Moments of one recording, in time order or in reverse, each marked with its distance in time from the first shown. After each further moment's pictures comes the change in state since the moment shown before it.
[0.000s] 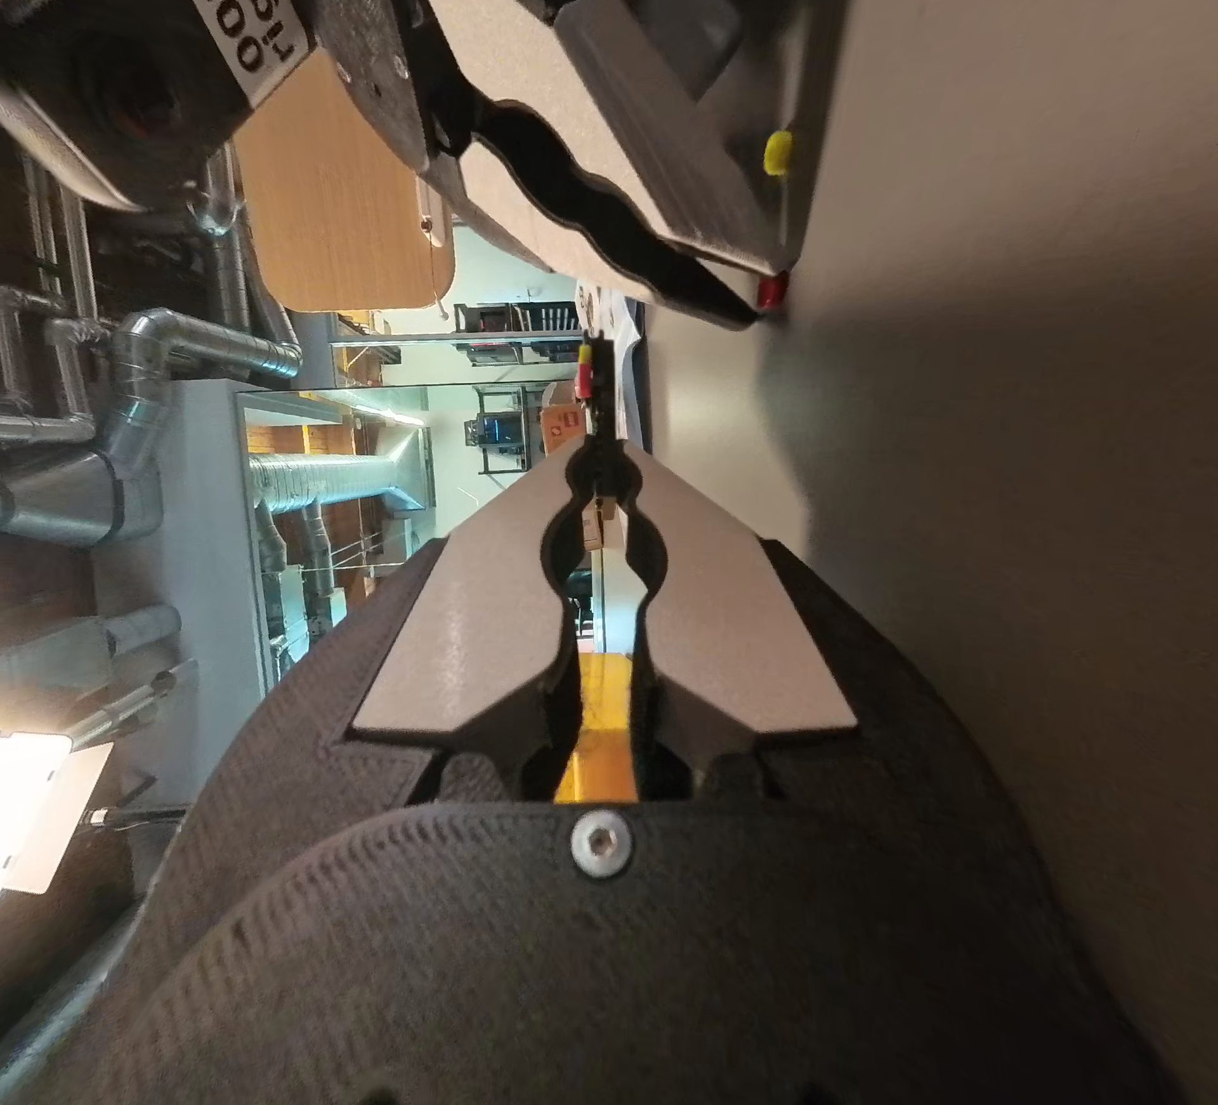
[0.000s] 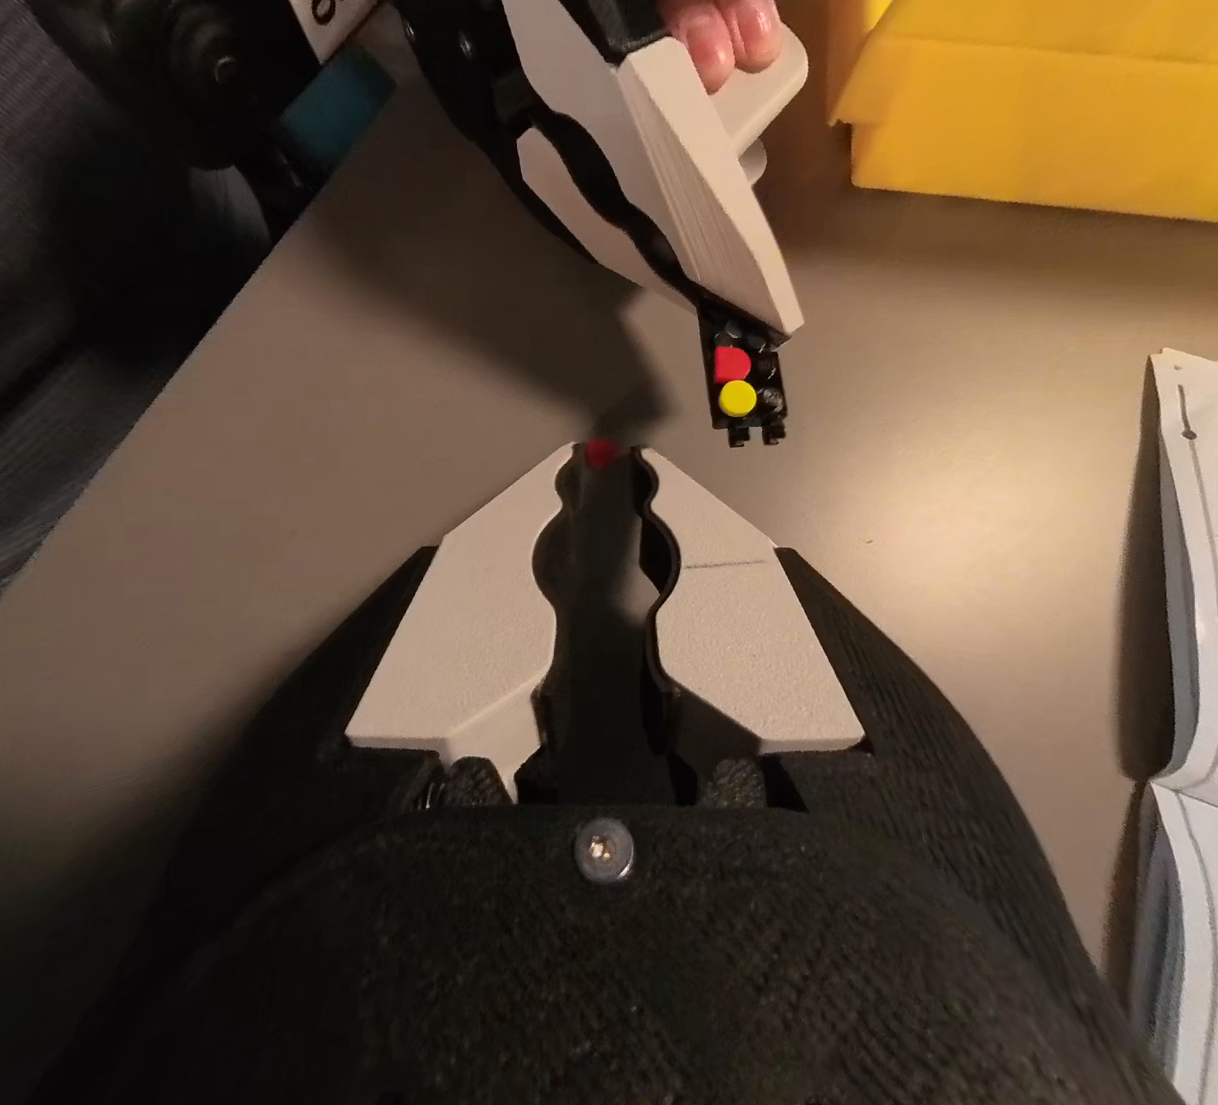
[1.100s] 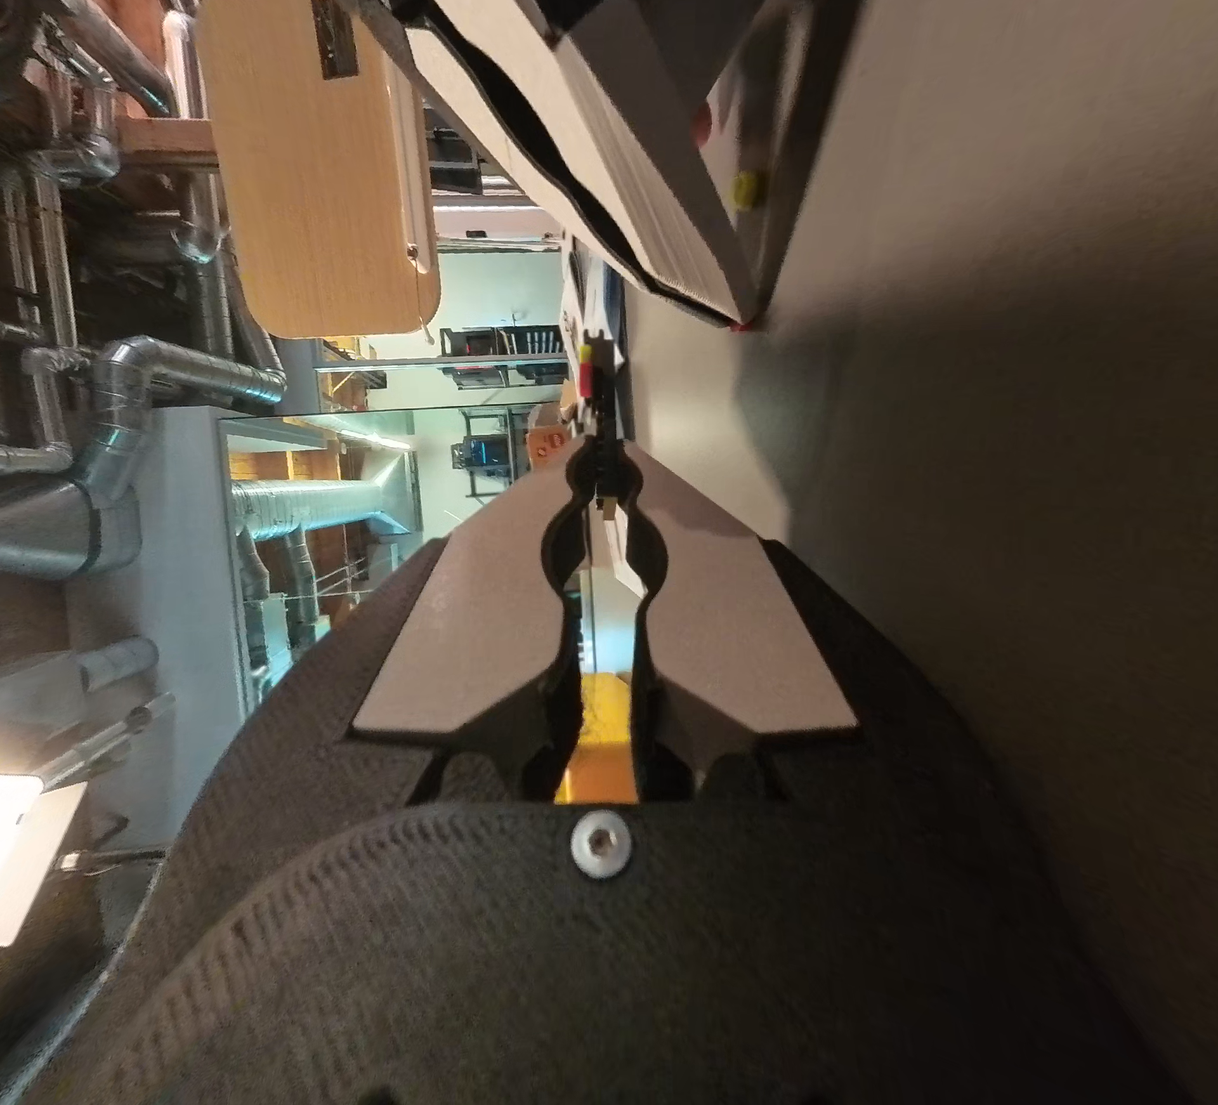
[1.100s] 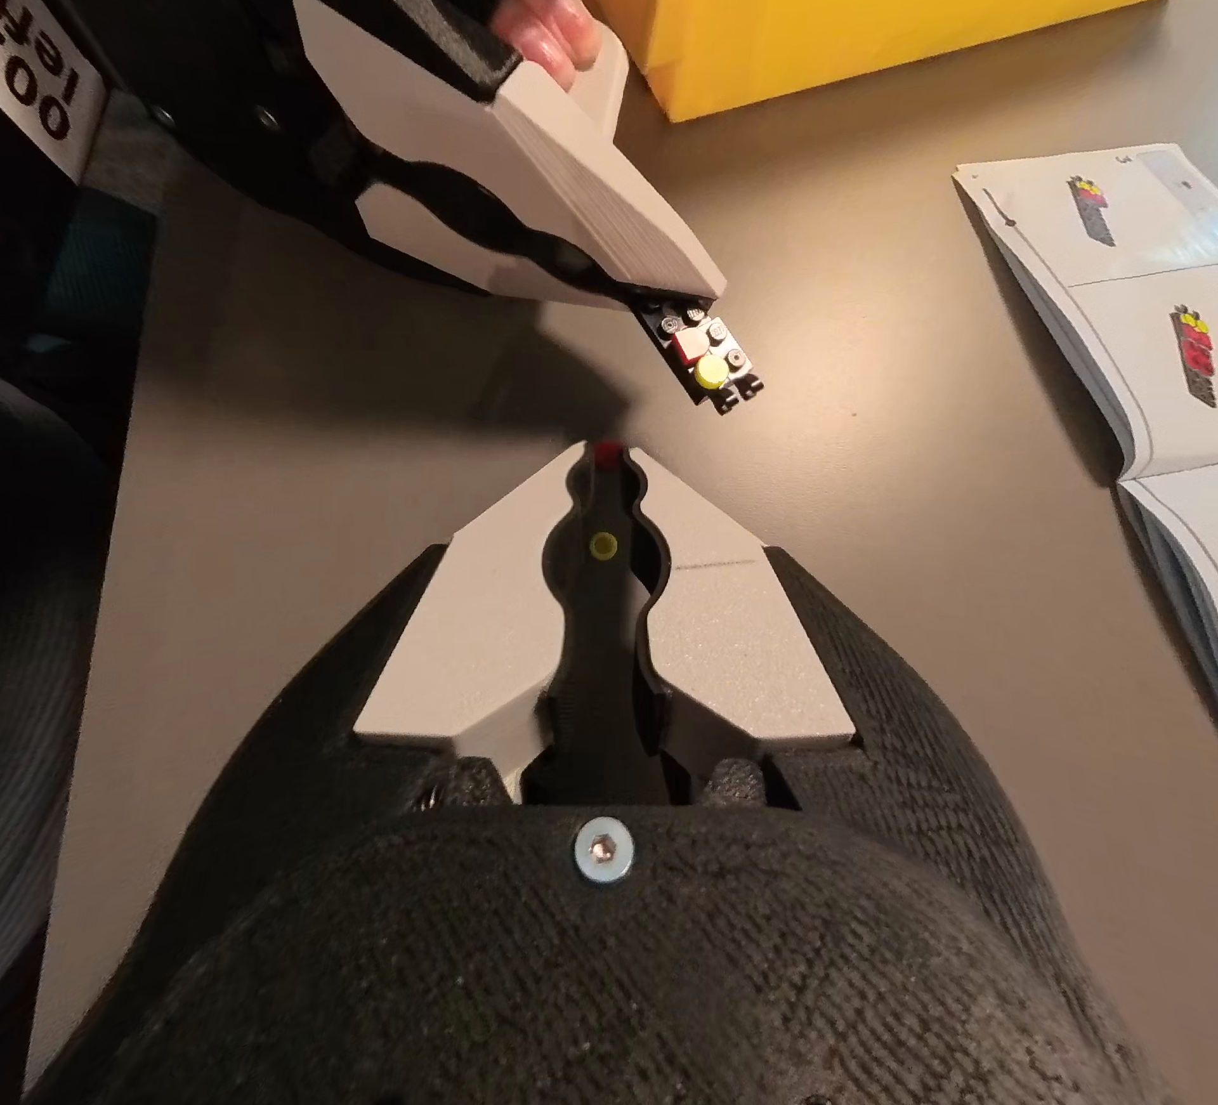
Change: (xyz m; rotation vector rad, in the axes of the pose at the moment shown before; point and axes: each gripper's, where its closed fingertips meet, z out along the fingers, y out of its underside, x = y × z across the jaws) left arm 0.004 -0.002 0.004 0.041 0.029 0.004; right arm 0.002 0.001 -0.001 -0.024 0.461 0.288
